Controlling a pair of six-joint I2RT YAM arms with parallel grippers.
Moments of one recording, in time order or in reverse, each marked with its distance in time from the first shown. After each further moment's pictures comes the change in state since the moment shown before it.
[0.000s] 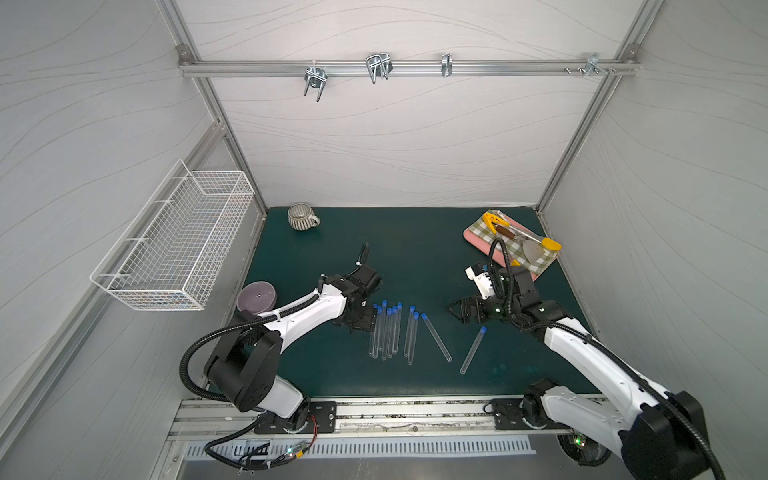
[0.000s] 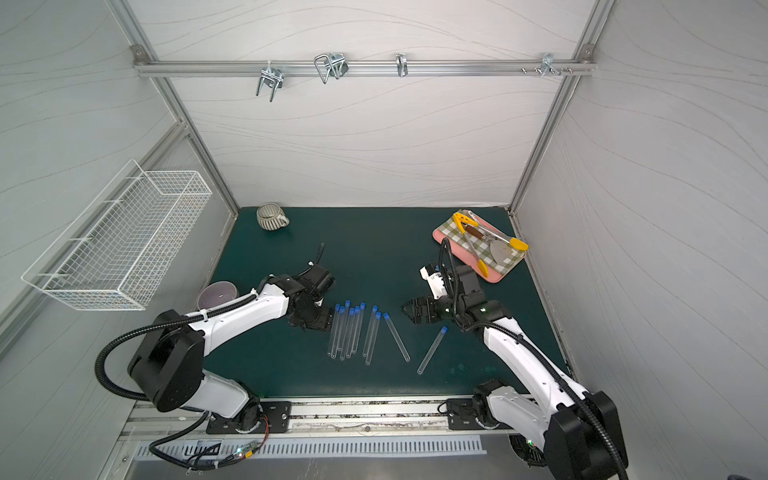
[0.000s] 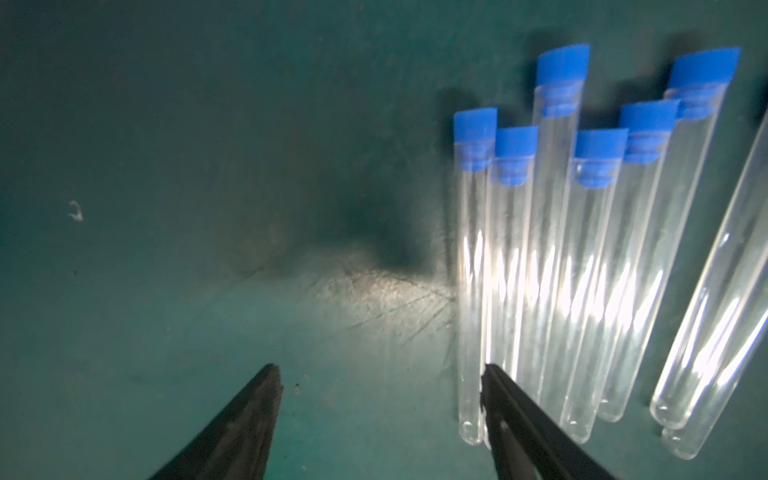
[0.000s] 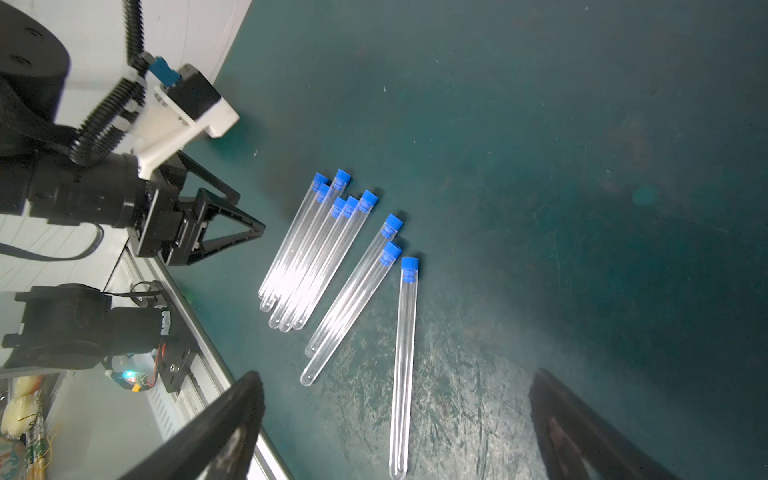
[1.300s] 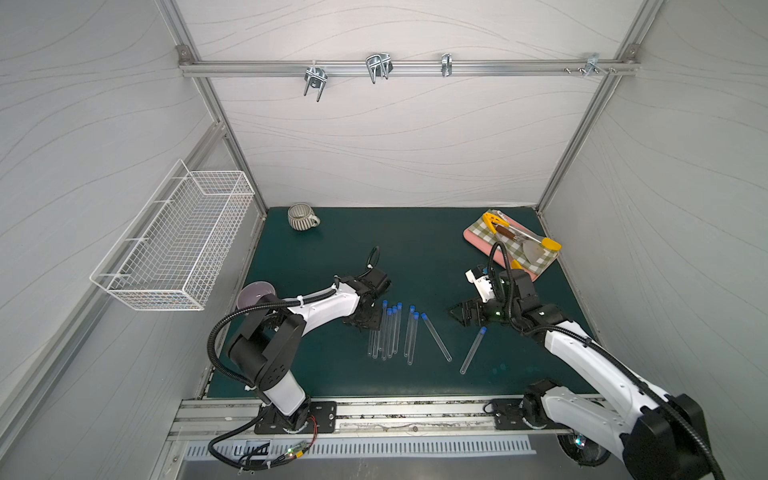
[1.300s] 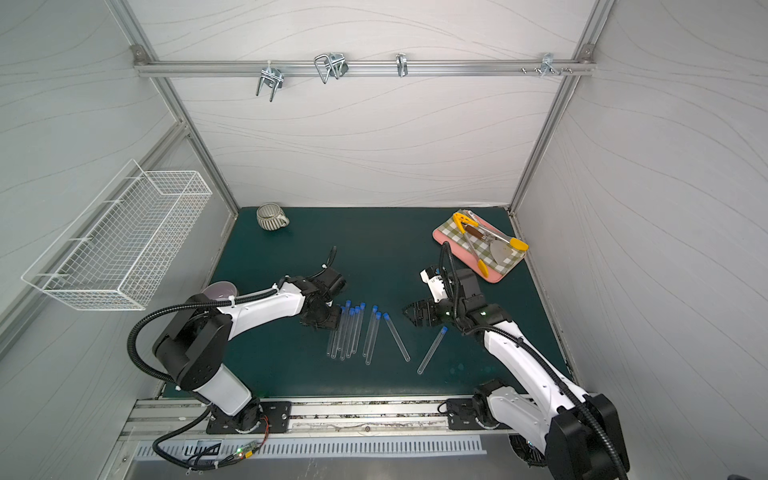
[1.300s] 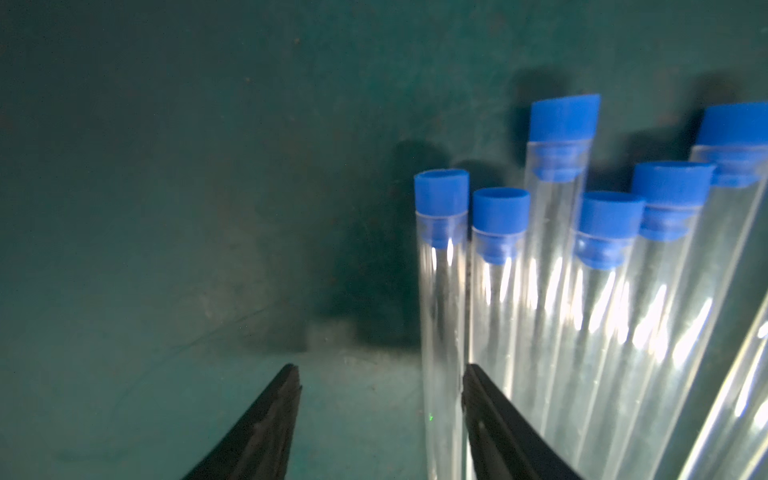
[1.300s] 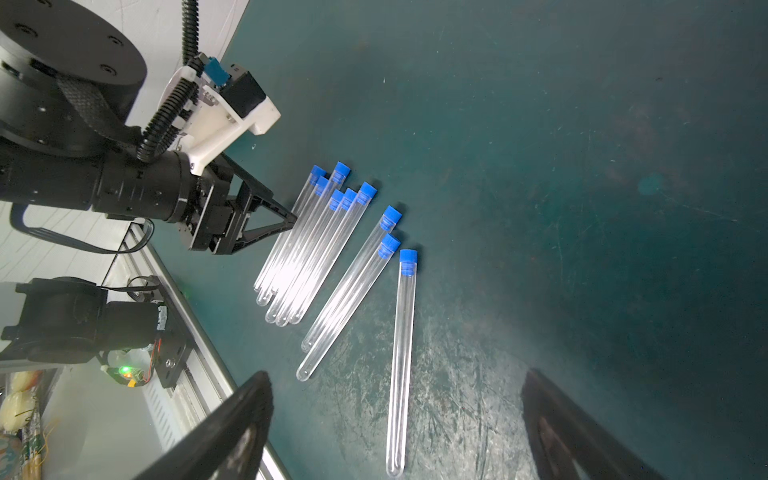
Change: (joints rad) left arm -0.045 0.139 0.008 0.115 -0.026 -0.044; right arm 0.001 -0.019 -0.026 0.017 -0.003 -0.003
